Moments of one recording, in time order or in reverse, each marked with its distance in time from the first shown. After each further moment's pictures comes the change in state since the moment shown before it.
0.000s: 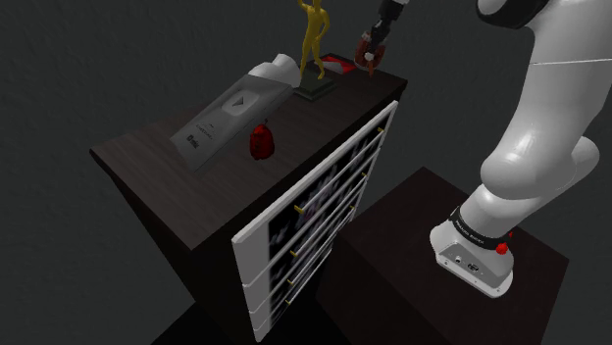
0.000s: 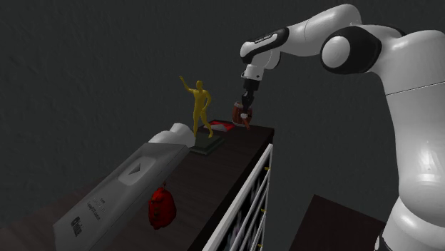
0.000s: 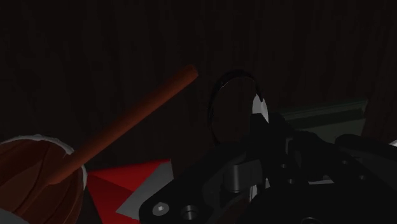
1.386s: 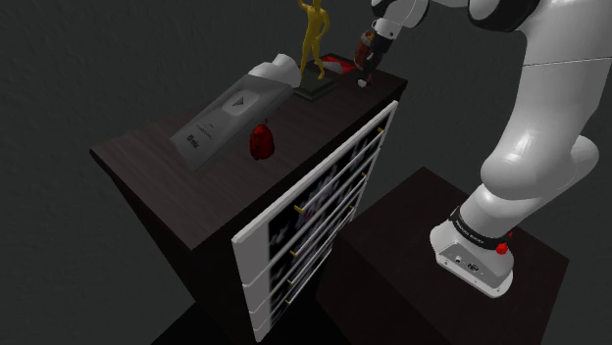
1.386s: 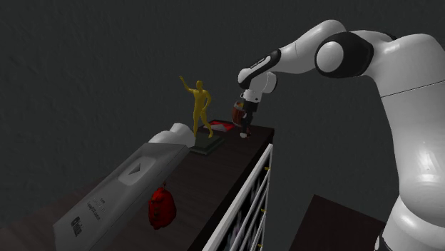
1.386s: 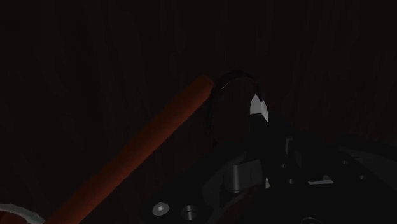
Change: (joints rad) arm 0.010 0.047 0.012 -0.207 0.033 0.247 -0.067
